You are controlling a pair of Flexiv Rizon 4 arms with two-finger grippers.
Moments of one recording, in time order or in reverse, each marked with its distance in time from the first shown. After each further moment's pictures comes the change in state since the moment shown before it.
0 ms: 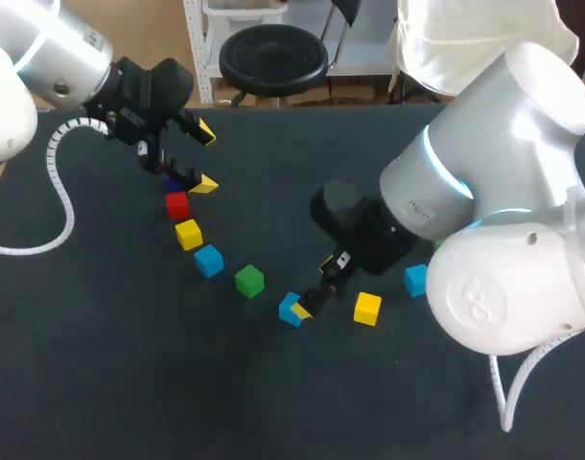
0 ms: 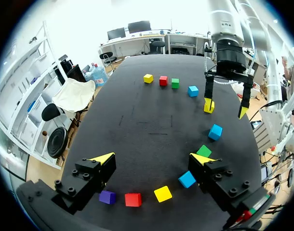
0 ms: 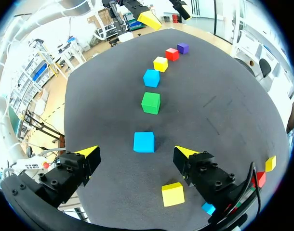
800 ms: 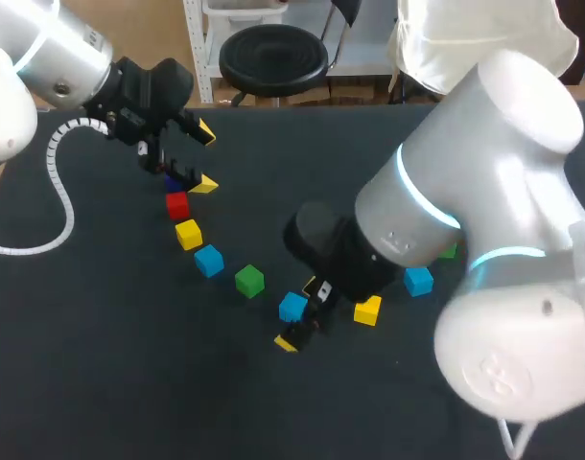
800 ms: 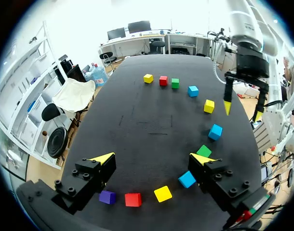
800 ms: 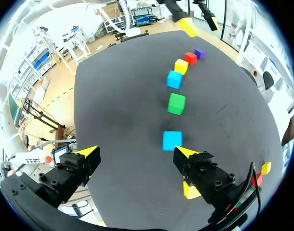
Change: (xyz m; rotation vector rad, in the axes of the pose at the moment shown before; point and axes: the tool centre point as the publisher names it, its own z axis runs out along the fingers) left arm 0.000 0.000 0.000 0.000 0.000 0.000; right arm 0.005 0.057 -0.002 0.036 0.038 -0.105
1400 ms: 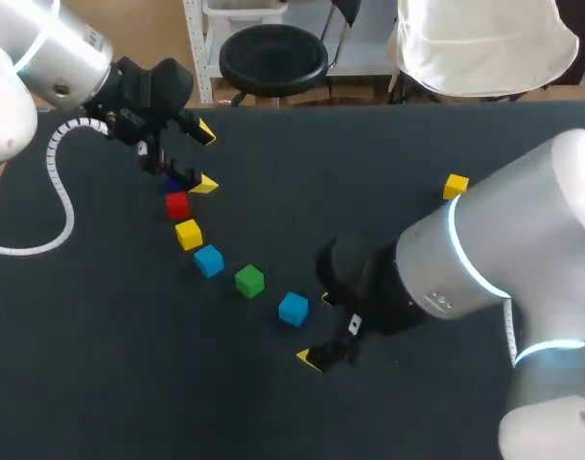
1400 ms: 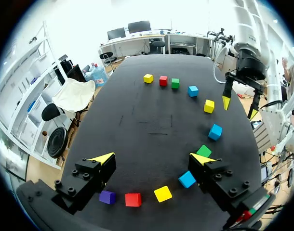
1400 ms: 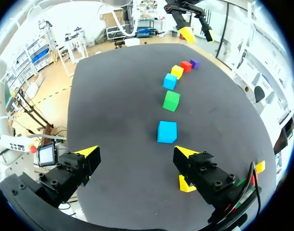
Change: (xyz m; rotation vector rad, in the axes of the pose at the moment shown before) left arm 0.000 0.000 0.000 0.000 0.000 0.000; right arm 0.028 -0.012 0.002 0.112 -0.124 -0.082
